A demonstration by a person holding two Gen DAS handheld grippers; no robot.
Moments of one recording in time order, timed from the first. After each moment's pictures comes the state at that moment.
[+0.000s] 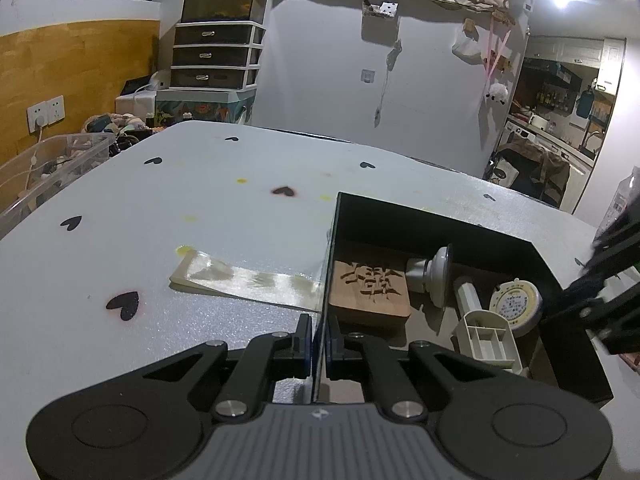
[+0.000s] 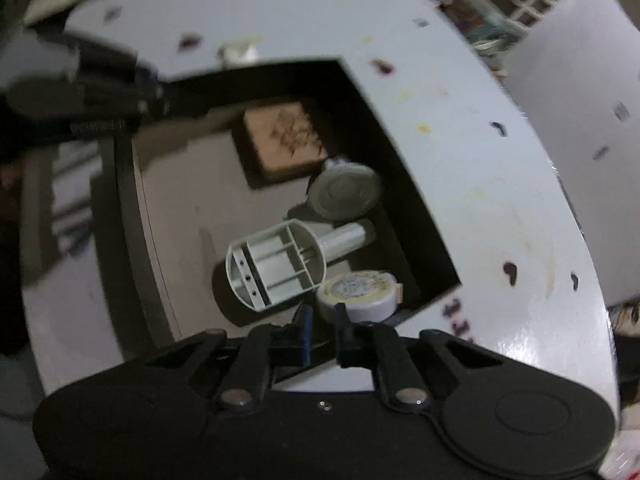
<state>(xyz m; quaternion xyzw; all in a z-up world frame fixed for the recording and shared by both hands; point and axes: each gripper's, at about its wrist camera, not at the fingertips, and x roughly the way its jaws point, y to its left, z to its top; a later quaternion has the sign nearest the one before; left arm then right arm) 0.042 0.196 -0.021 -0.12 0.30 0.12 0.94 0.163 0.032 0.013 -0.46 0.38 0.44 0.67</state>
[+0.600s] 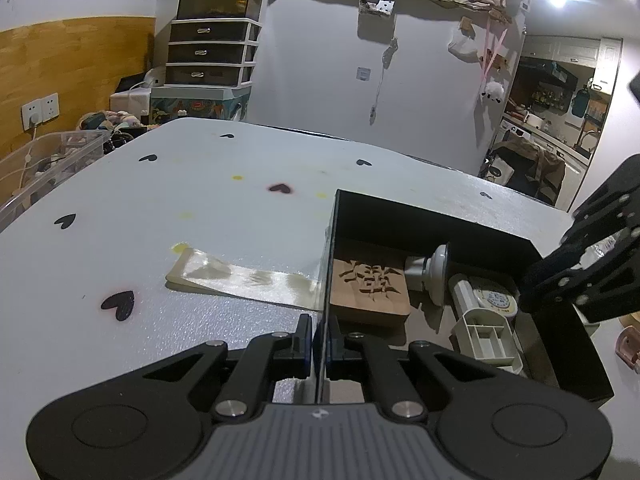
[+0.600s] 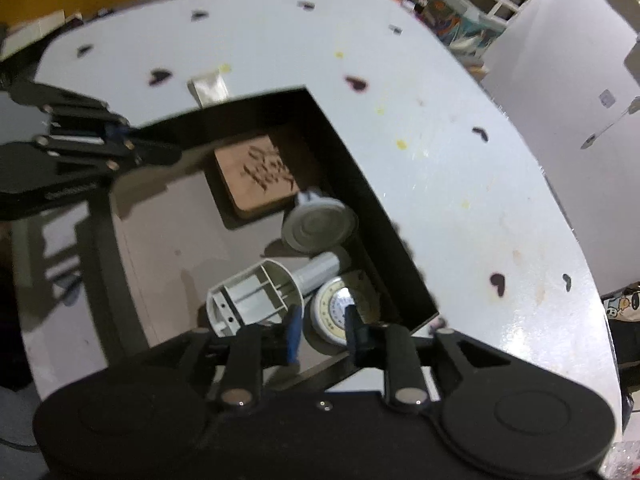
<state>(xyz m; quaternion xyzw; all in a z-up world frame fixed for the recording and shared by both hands) 0.045 0.199 -0.022 -0.12 0.31 0.11 0.94 0.177 0.033 0.035 -0.40 0.38 0.44 0.71</state>
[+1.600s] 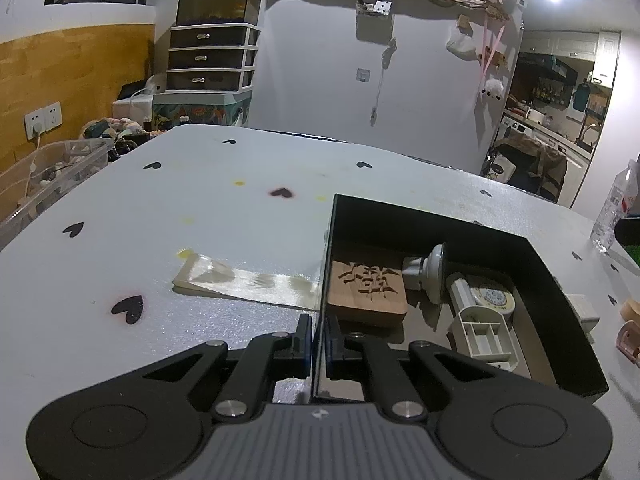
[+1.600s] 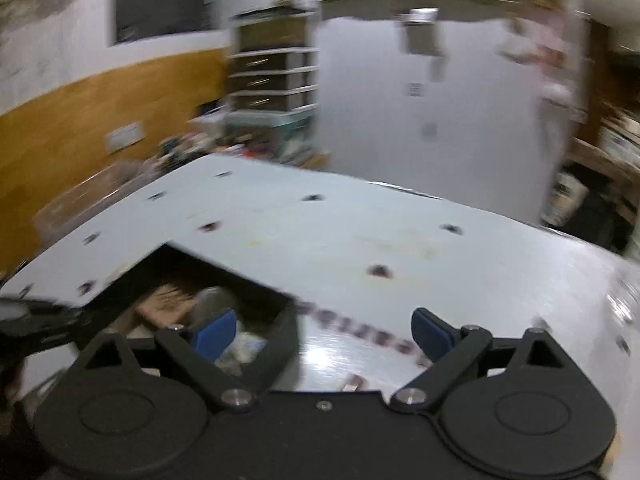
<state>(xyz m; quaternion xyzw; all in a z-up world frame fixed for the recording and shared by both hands) 0.038 0.192 -0.016 -0.10 0.31 0.11 0.94 0.173 -0.113 0.056 -0.08 0.29 0.30 0.91</state>
